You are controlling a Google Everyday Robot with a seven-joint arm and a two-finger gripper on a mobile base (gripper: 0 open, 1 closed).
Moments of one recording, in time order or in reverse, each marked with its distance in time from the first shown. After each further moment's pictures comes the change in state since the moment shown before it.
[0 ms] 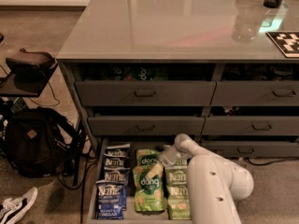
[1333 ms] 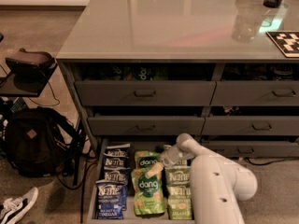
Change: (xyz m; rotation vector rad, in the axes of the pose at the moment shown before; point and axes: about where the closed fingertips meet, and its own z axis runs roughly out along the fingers) arm -0.004 0.011 -0.005 -0.048 -0.016 0.101
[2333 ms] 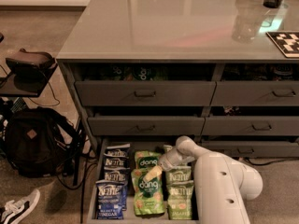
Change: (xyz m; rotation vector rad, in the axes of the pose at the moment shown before) arm 0.011 0.033 0.001 -0.046 0.011 0.061
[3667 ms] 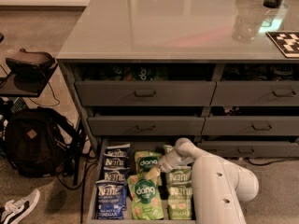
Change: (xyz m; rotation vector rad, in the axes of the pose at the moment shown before) arm 0.004 -0.006 0.011 -0.014 -0.005 0.014
